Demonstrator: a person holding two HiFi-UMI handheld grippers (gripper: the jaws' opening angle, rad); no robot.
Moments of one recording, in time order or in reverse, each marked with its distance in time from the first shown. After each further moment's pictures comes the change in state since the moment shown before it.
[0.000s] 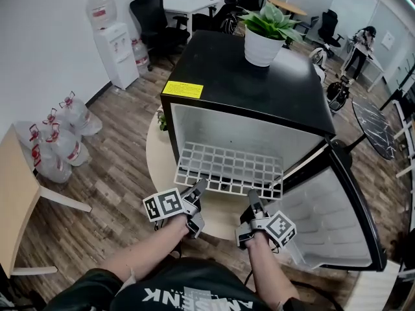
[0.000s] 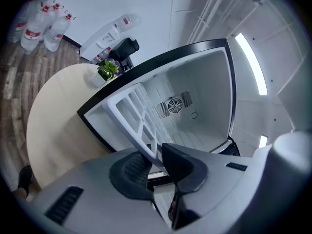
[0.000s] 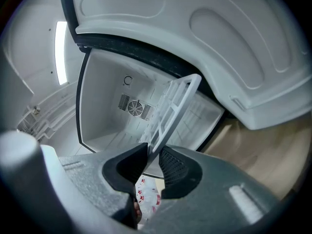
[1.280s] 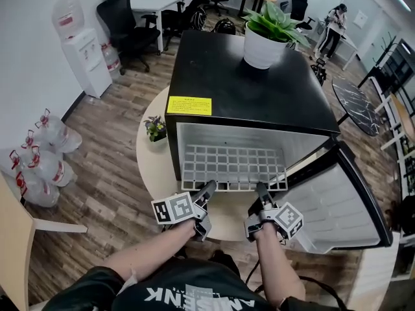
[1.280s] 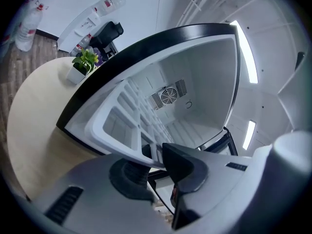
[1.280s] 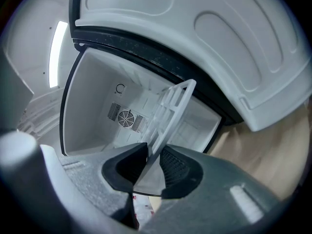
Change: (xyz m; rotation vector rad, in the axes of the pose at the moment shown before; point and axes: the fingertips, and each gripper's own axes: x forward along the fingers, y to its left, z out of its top) left arm 0.034 0.005 0.011 0.112 0.193 -0.094; right arm 0.030 -0.012 0.024 -0.013 -0.171 -0.068
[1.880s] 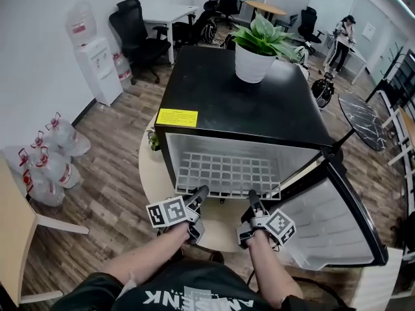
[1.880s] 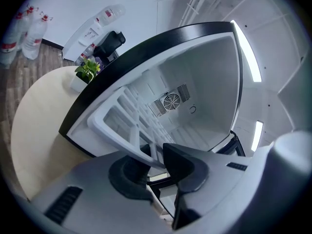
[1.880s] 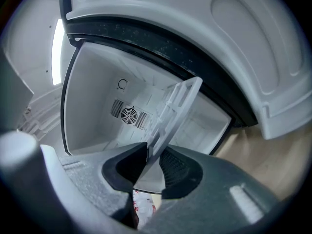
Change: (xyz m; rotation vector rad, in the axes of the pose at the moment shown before) left arm -0.002 -0.003 0.016 0.010 -0.080 0.061; right arm 0.006 0.009 -0.003 0.011 0.076 -0.016
